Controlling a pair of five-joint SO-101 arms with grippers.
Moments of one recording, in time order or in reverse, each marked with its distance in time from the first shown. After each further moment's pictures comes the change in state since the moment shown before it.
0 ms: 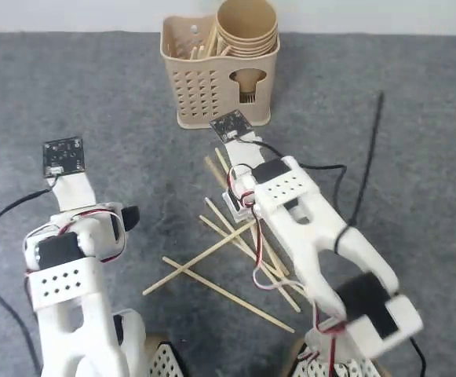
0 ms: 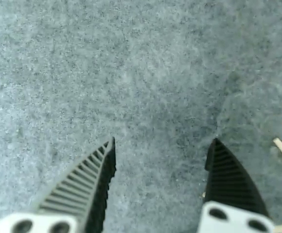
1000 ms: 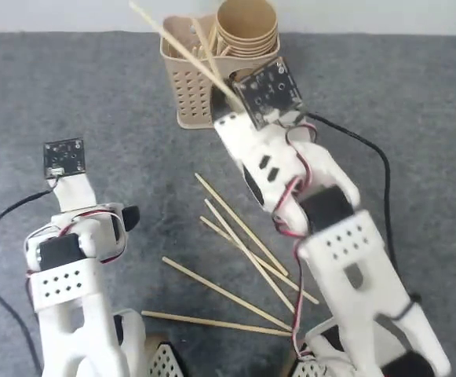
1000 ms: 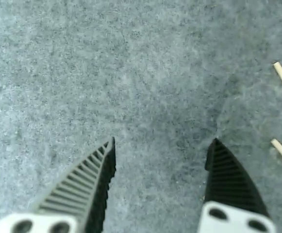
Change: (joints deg) left arm 0.1 -0.4 1.1 -1.3 0.0; right arm 0.5 -28.6 0.1 -33.3 9.4
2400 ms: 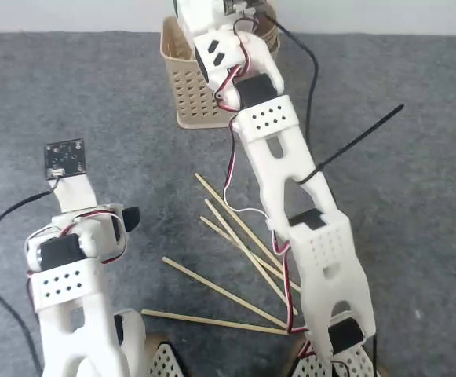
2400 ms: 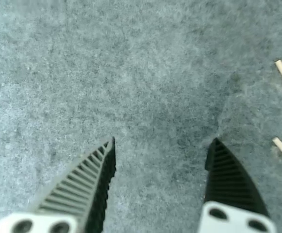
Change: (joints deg) left arm -0.2 0.0 0.5 -0.1 0.0; right arm 3.2 77.9 -87.9 -13.5 -13.5
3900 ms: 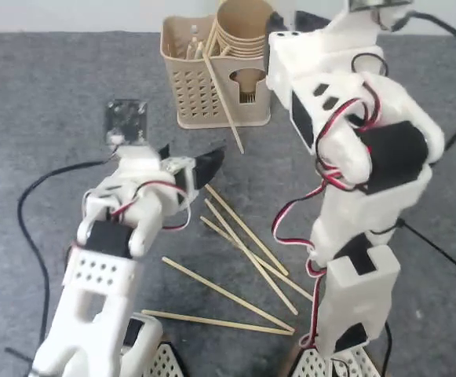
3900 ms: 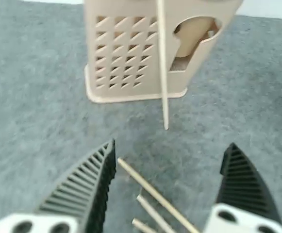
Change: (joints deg) left arm 30.4 6.9 -11.3 -20.2 15.2; right arm 6.7 -28.5 -32.1 89.5 -4.2
